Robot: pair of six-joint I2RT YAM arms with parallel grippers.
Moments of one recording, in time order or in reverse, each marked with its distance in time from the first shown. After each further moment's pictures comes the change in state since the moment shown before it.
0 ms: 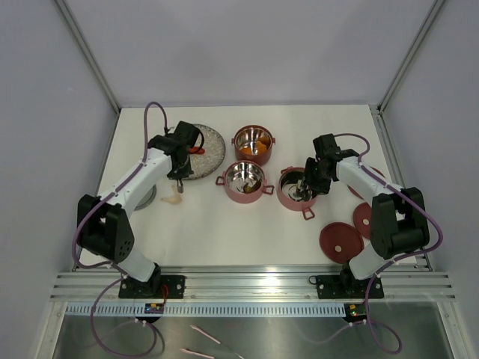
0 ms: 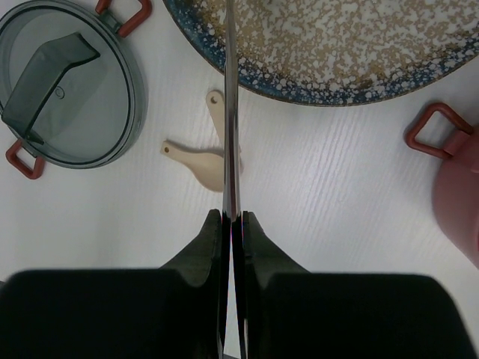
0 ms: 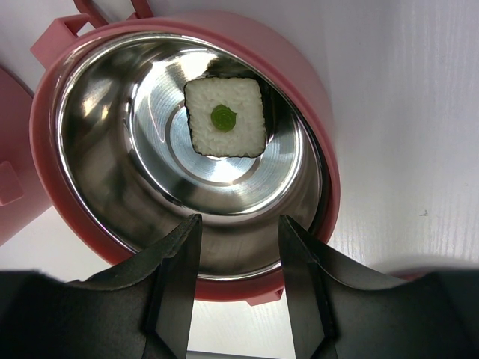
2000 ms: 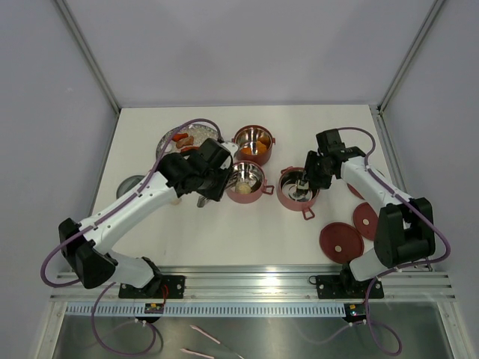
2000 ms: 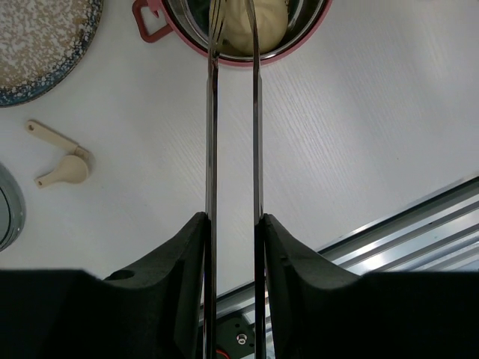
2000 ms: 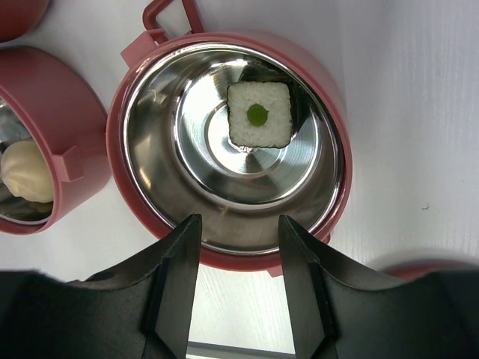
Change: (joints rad) left arm -0.414 -0.203 0.055 -0.083 0.274 0.267; right arm 0.005 -0.073 0.038 -0.023 -0.013 0.006
